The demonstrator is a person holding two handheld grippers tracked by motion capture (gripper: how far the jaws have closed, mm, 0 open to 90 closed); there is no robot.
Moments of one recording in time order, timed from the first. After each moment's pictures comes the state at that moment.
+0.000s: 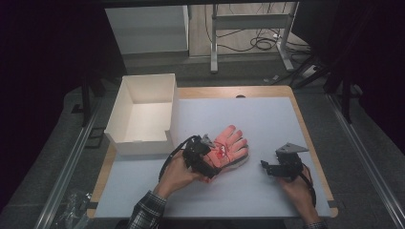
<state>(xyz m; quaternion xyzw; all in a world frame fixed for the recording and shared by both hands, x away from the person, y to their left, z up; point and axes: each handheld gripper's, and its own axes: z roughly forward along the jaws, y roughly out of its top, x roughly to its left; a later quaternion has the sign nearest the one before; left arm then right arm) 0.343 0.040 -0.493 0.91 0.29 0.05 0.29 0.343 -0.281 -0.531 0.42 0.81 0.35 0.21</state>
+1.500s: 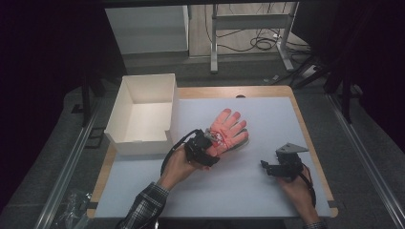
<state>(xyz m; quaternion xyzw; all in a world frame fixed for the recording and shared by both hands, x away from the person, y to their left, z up) 0.362 0.042 -0.474 0.91 0.29 0.08 0.29 0.343 -0.281 -0.531 0.42 0.81 0.34 0.21</state>
